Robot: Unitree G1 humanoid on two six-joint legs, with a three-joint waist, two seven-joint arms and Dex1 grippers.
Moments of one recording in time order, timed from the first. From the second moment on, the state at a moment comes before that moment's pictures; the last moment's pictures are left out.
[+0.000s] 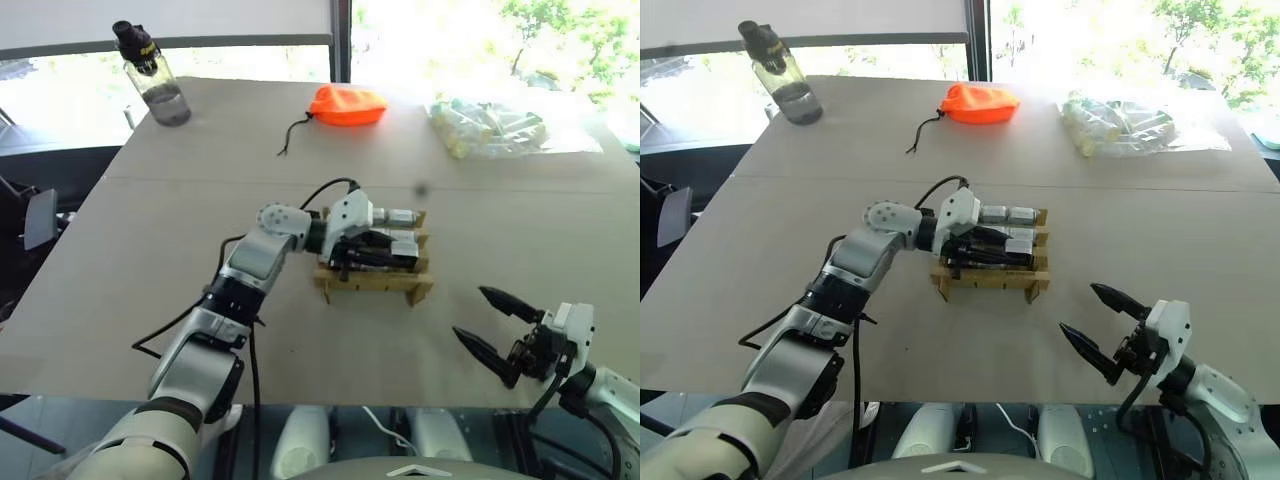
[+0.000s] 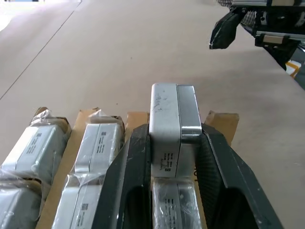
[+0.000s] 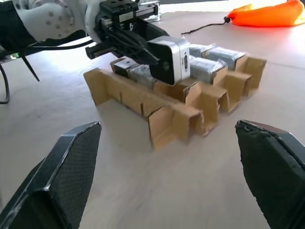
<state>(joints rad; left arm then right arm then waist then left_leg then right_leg) -0.77 0.37 -0.32 0.37 -0.22 0.12 -1.31 0.42 -0.61 -0.05 -0.33 0.69 -0.17 0.83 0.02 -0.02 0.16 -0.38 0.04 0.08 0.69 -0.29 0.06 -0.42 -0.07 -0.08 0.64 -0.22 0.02</state>
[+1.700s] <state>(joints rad) -0.14 0.62 0.17 -0.34 -0.46 0.55 -1.01 0.29 -0.59 -0.20 -0.07 0.66 -0.15 1.15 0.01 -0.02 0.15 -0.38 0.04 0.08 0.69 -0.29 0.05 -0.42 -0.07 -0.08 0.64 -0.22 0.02</state>
